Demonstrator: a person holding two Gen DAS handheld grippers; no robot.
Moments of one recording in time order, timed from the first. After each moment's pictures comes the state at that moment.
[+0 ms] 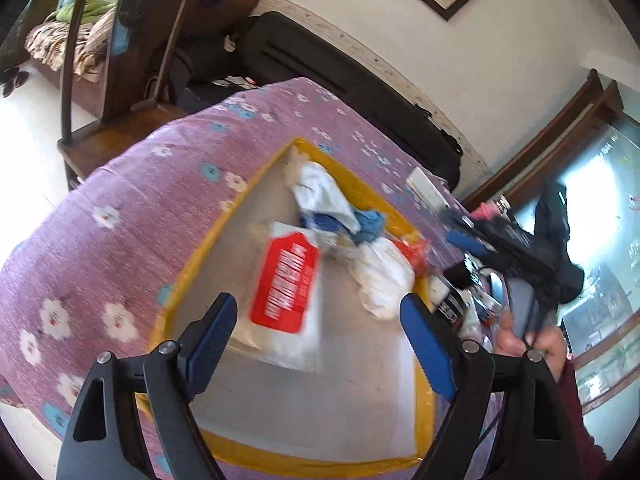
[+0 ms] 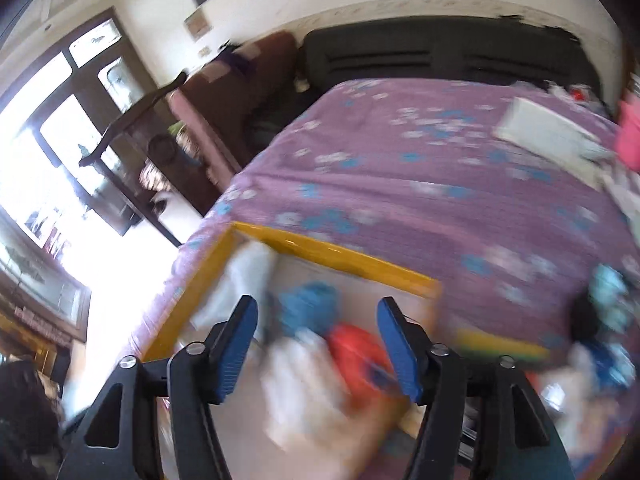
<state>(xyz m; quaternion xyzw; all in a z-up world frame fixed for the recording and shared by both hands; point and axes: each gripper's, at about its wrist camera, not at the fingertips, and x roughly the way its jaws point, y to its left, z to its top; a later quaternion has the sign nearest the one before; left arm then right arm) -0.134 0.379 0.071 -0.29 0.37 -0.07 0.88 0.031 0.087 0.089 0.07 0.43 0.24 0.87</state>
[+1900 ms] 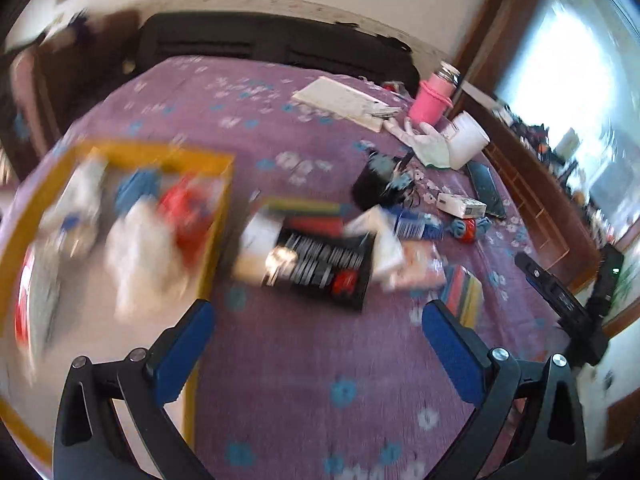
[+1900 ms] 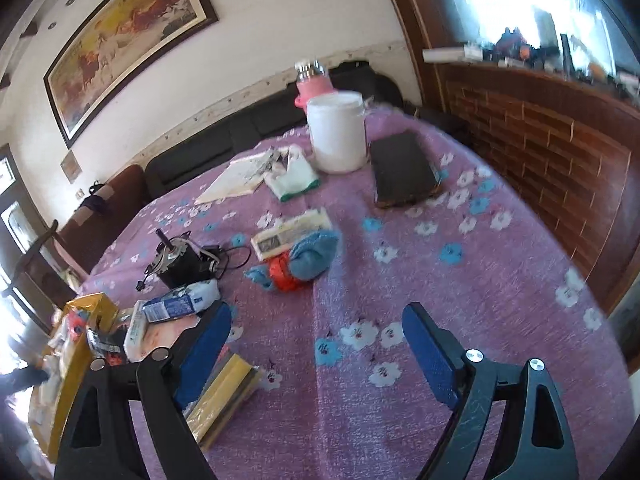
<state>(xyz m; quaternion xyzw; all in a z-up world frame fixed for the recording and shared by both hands) -0.052 0.112 0.084 -0.07 0.44 -0.12 0.89 -0.071 -0.242 0.026 0.19 0.32 0.01 0.93</state>
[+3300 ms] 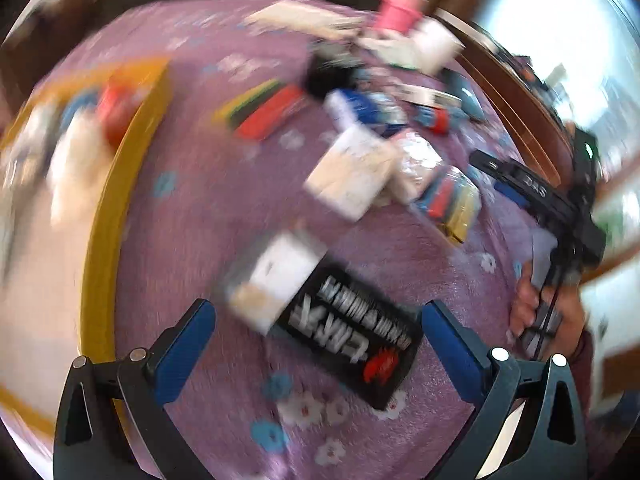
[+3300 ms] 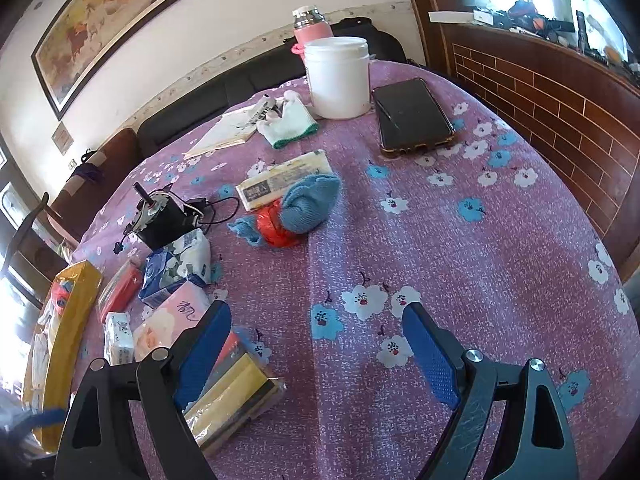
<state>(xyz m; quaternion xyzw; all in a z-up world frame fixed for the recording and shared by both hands) -0.110 0.081 0.035 -0.07 0.54 -0.16 0.82 -0.055 -0.235 0.005 0.17 0.38 0.01 0.91</state>
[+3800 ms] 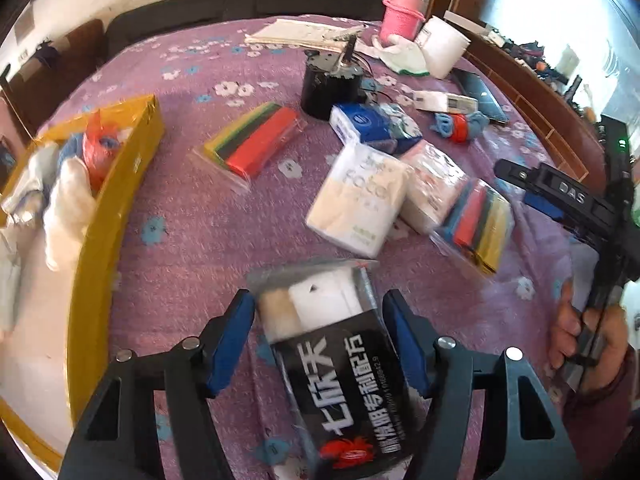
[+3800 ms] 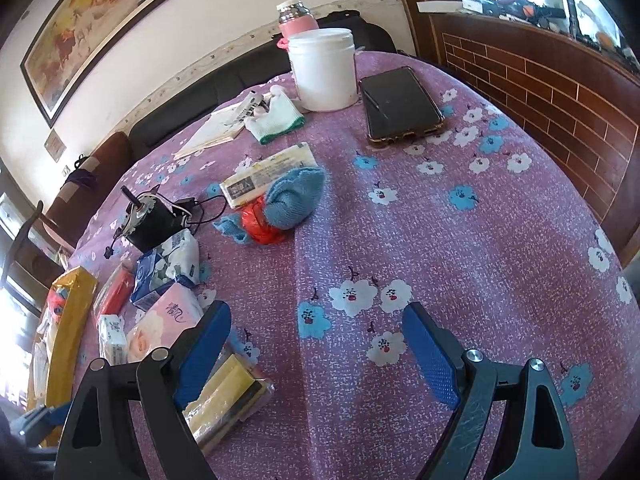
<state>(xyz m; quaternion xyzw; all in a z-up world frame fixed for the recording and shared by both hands) -0.090 0.051 0.025 0.00 0.50 -0.14 0.85 -0.052 -0.243 0.000 0.19 0.39 0.00 0.90</state>
